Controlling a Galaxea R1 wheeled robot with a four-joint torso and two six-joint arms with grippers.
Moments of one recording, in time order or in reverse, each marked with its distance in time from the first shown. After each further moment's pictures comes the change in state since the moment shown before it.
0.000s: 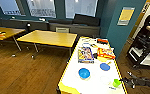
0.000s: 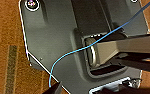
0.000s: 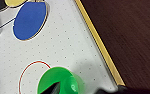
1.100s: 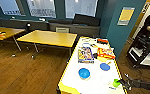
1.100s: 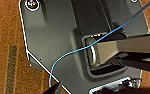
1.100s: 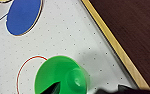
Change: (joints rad) left arm 0.000 0.000 0.000 0.000 0.002 0.000; right arm -0.039 0.095 -0.106 0.063 0.024 0.001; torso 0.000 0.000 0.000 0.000
